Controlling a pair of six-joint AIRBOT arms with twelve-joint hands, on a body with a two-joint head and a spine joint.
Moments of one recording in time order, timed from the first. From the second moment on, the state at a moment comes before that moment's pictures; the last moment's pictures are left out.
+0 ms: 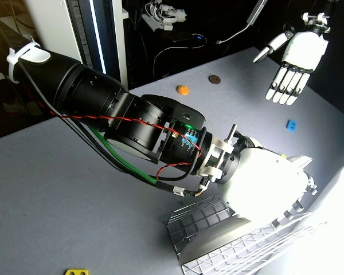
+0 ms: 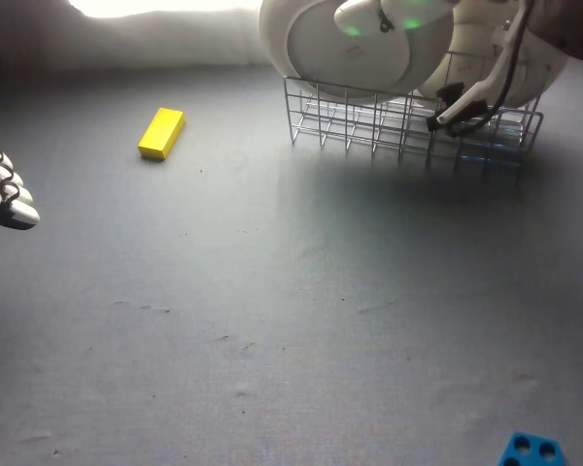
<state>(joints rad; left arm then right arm) 0.39 -0.81 1.62 1.77 -1.04 -0.48 -0.20 -1.37 1.53 0.41 0.33 -0.37</state>
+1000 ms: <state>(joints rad) 0.39 -0.81 1.62 1.77 -1.04 -0.48 -0.25 -1.40 1.58 0.41 0.35 -0.37</state>
